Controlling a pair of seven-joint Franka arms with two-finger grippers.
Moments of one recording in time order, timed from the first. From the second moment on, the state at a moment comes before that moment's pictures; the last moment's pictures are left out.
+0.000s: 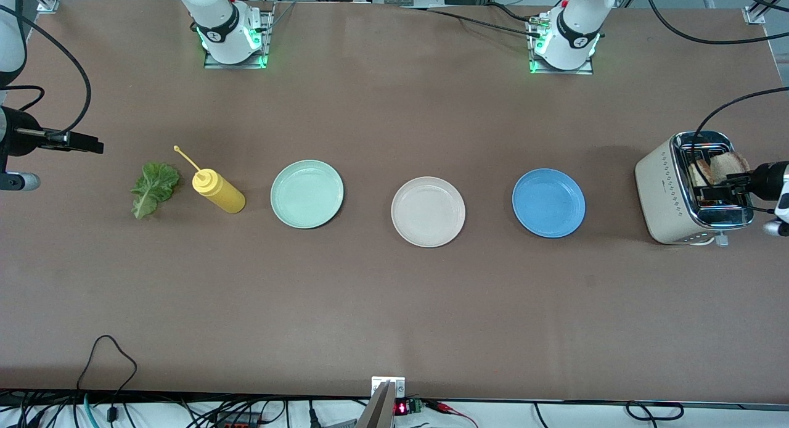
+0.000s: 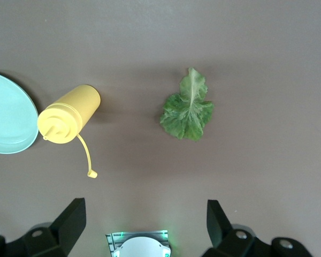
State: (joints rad) left arm 0.44 0.41 -0.09 -1.62 -0.02 1.66 0.00; right arm -0.18 0.18 0.06 -1.57 -0.06 1.46 -0.06
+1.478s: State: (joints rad) left arm 0.44 0.39 -0.10 -1.53 0.02 1.49 0.00; right arm -0.23 0.21 0.06 -1.57 -0.03 1.43 -0.31
